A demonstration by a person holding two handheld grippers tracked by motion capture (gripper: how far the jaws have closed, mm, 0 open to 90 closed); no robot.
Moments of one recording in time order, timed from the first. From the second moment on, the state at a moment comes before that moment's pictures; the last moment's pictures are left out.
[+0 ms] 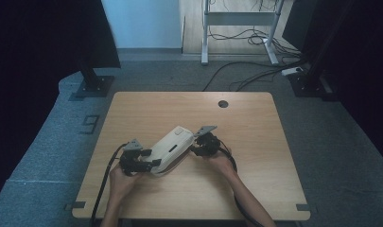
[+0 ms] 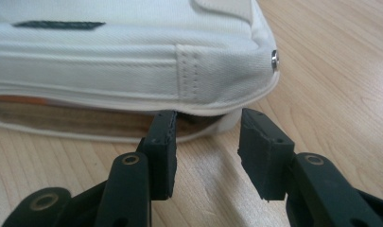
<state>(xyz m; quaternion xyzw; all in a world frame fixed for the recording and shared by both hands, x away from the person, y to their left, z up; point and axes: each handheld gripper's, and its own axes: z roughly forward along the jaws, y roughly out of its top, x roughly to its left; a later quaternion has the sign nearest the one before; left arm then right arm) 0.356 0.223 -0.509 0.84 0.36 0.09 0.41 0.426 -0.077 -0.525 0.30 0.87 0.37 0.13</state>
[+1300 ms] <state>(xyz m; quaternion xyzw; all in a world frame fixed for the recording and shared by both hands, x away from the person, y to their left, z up) 0.336 0.278 -0.482 0.83 0.36 0.15 0.40 0.377 -0.129 -0.490 0.28 0.87 0.38 0.14</state>
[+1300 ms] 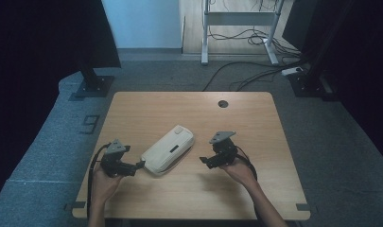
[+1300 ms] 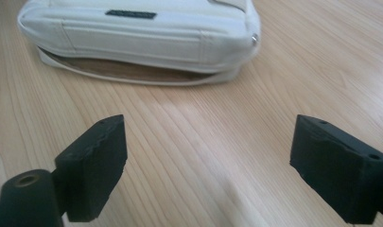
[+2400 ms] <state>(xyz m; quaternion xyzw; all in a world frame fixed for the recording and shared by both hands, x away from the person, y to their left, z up) 0.353 0.293 -0.541 0.84 0.40 0.14 0.33 0.327 -0.240 -0.533 0.39 0.82 0.37 0.19</state>
